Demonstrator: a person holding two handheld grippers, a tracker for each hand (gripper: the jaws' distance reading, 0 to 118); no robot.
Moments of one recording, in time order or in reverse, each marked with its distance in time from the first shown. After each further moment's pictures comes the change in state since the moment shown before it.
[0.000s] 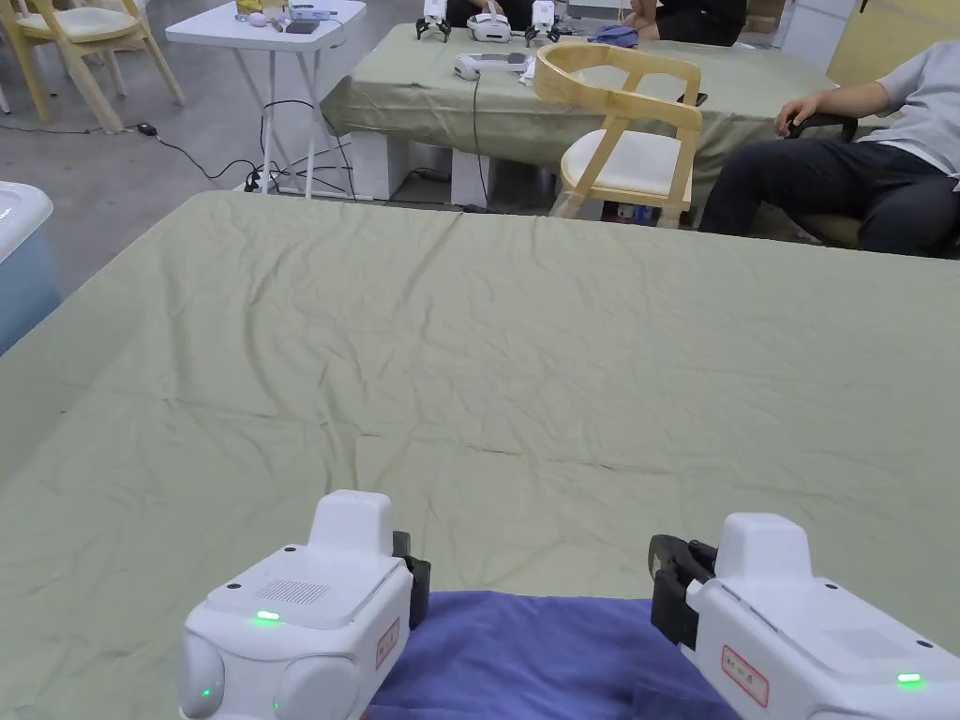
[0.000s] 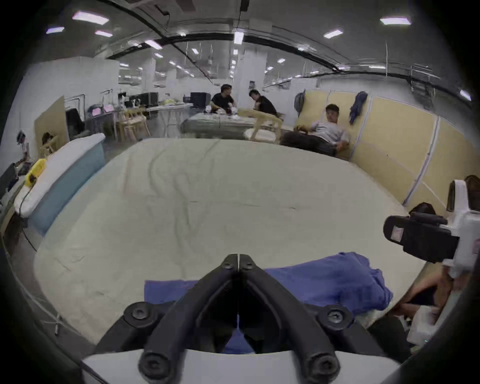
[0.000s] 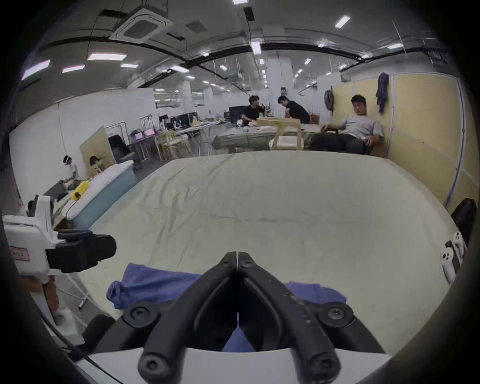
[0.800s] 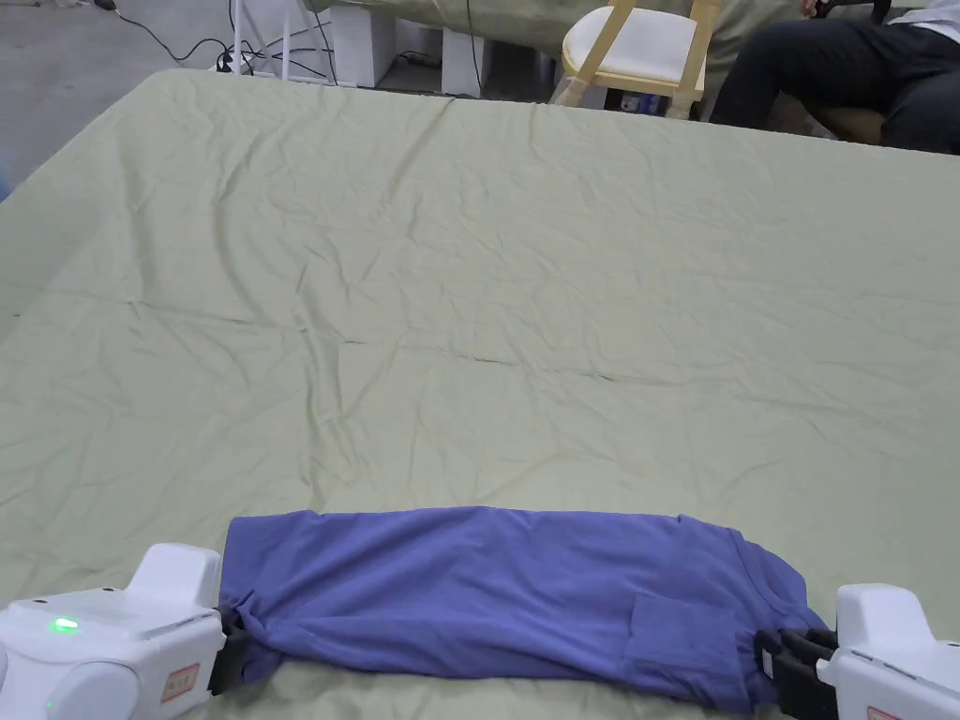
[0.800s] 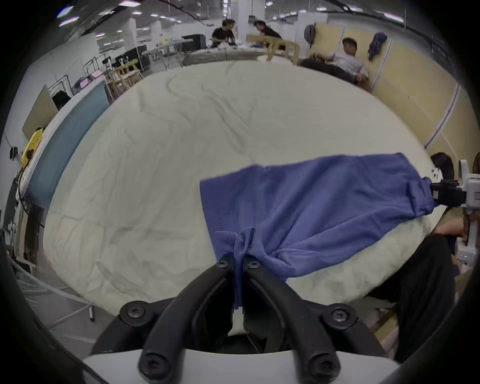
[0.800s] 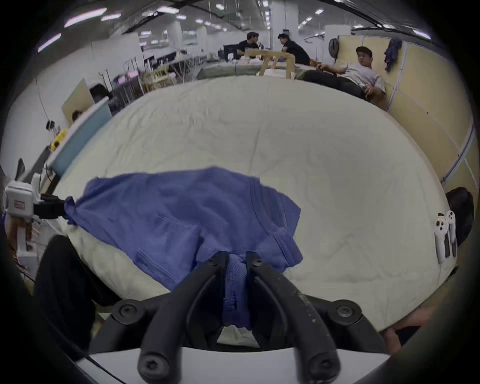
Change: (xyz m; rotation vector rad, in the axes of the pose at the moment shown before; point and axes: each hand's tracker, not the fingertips) left arm -0.104 -0.081 -0.023 -0.433 0.079 -0.073; right arm 0.107 -0.087 -0.016 -0.419 -0.073 0.026
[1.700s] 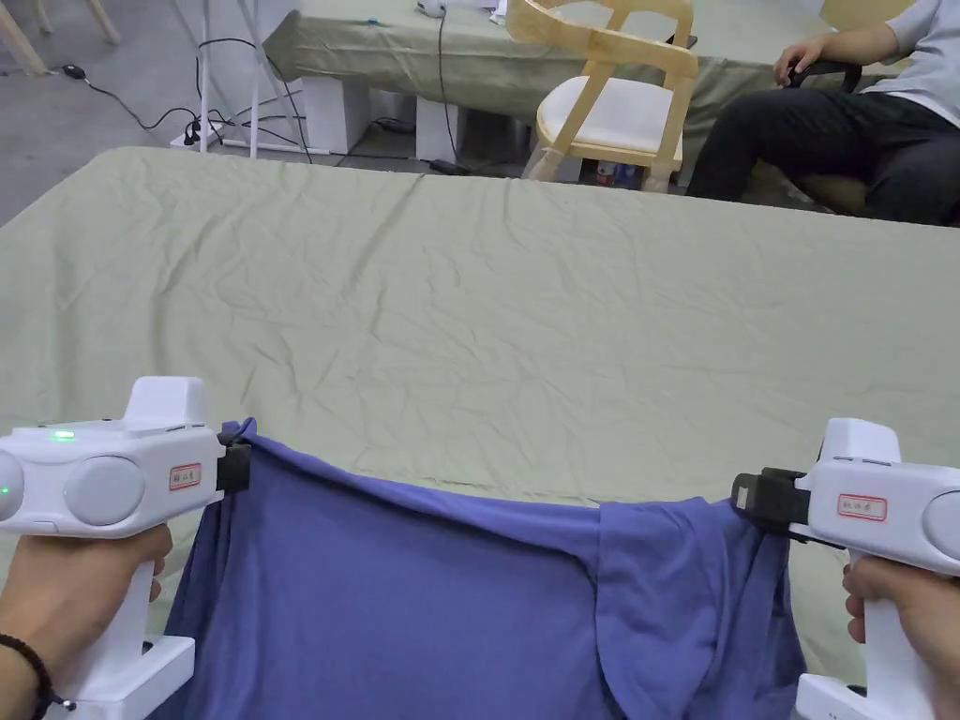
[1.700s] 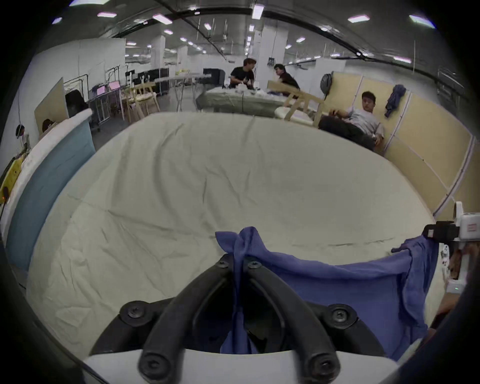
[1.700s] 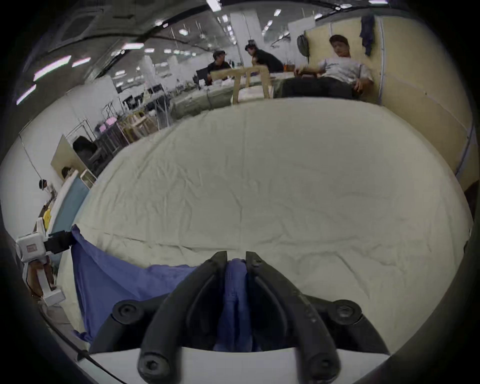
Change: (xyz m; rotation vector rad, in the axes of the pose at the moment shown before) left arm -0.043 0.240 -0.078 0.322 -0.026 0.127; right arm 0.068 0.231 -0.088 0.182 0.060 -0.212
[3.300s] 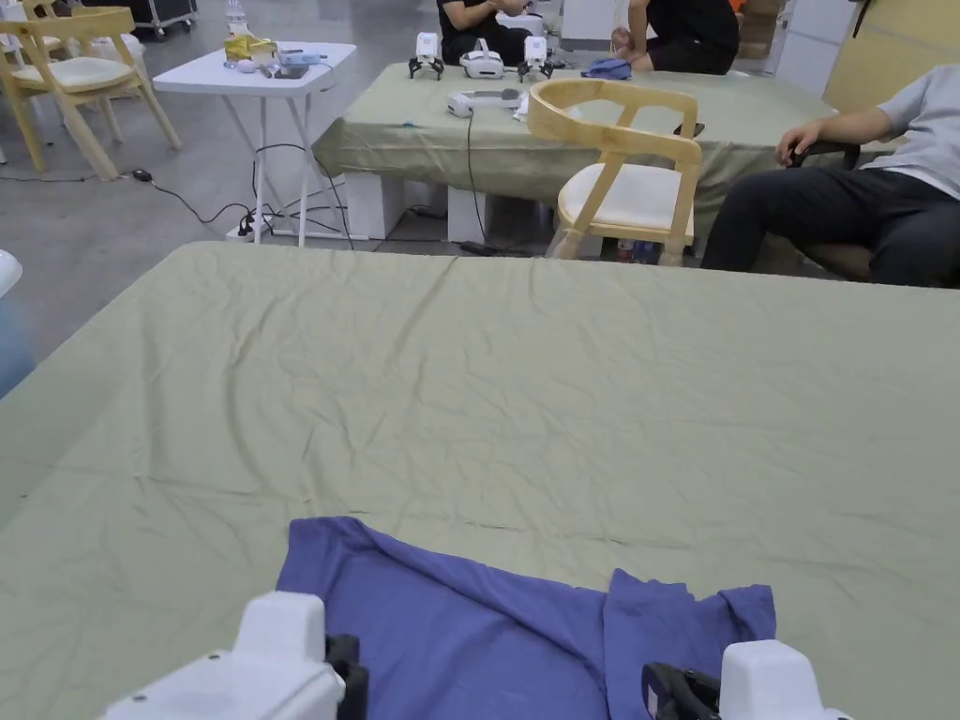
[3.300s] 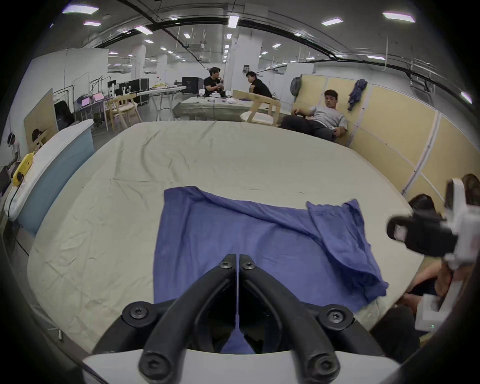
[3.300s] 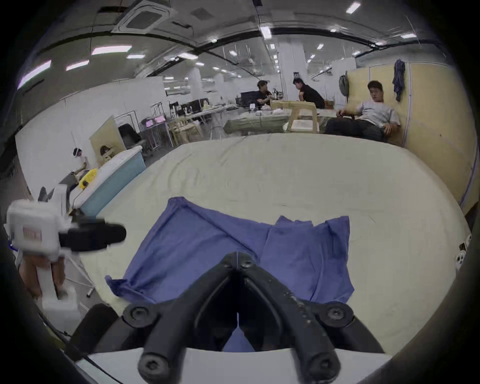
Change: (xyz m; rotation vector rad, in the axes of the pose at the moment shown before) left arm 0.075 -0.104 0.128 0.009 -0.075 -0.025; right arm -0.136 -0.154 0.115 0.119 0.121 0.206
